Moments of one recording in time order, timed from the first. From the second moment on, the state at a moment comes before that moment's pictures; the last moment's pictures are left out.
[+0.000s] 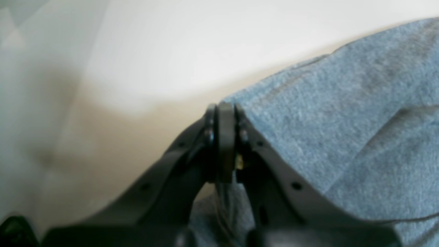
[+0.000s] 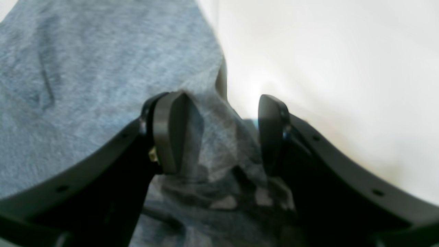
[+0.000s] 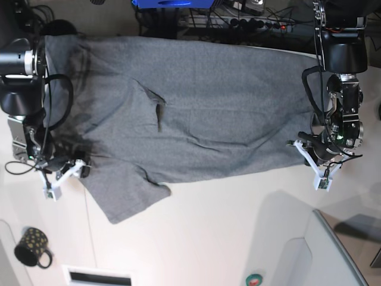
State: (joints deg) left arm -7.6 -22.3 -6.8 68.5 -5.4 -17.2 36.6; right arm 24.1 14.8 2.2 31.5 17.9 21.9 -23.1
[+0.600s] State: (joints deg) left arm -7.5 -23.0 -6.8 68.5 -5.5 -17.2 36.6; right arm 24.2 14.9 2.2 31.4 17.7 21.9 -22.8
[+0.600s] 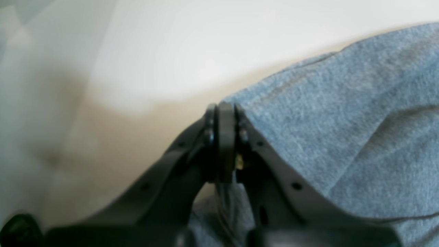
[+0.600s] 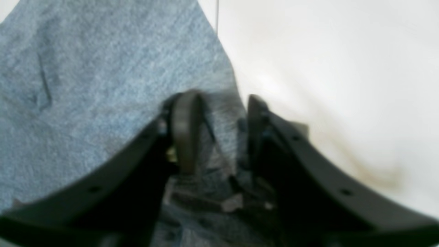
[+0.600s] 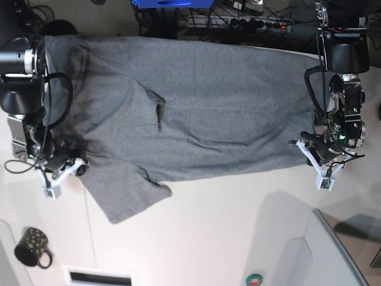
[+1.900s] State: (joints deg) left arm -14.2 -23.0 -6.6 67.6 -5.3 -17.2 35.3; right arm 23.2 15.1 1.4 38.9 17.4 22.0 -23.7
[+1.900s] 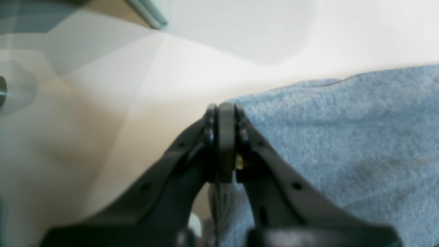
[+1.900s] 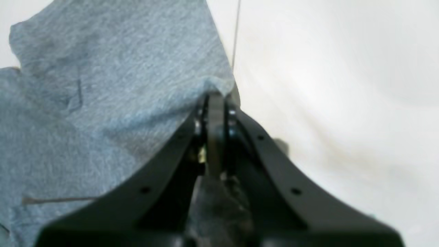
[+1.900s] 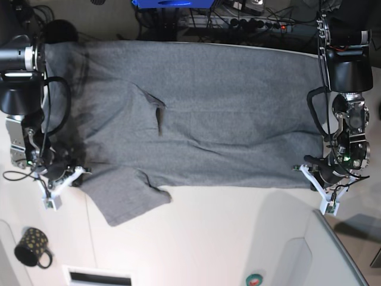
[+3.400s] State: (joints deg) left arm 5.1 -27.8 -6.6 78.8 -15.8 -17.2 30.4; right arm 10.1 16.3 1.3 56.4 17.3 22.4 -19.5
